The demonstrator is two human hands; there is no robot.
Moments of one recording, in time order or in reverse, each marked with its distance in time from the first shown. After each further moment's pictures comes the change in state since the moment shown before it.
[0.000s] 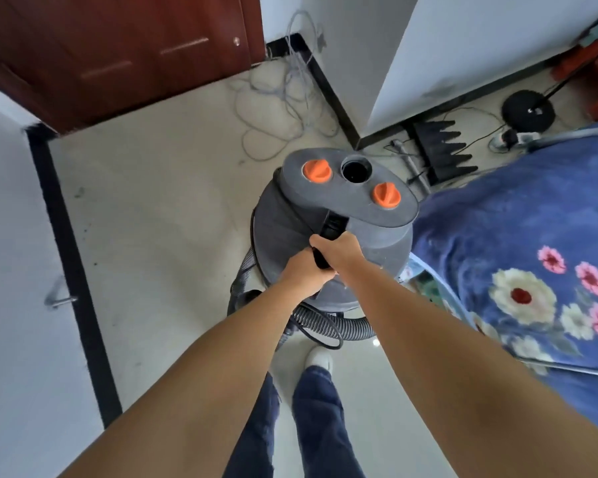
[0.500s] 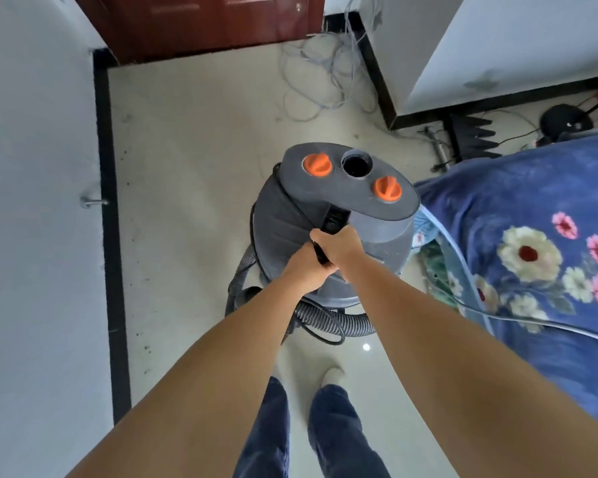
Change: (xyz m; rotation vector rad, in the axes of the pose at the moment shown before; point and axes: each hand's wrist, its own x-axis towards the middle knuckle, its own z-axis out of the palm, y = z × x) left_hand -0.127 -0.100 0.106 -0.222 0.108 -0.071; right_hand -0.106 0.130 0.049 -0.055 -0.075 -0.129
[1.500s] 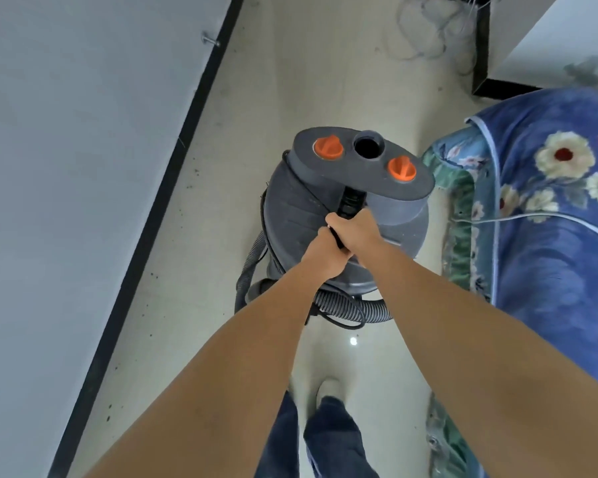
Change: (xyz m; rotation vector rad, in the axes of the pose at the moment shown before) left_hand -0.309 -0.153 0.302 -0.349 0.285 -0.146; right_hand -0.263 0.328 -0.026 -0.205 -0.276 -0.208
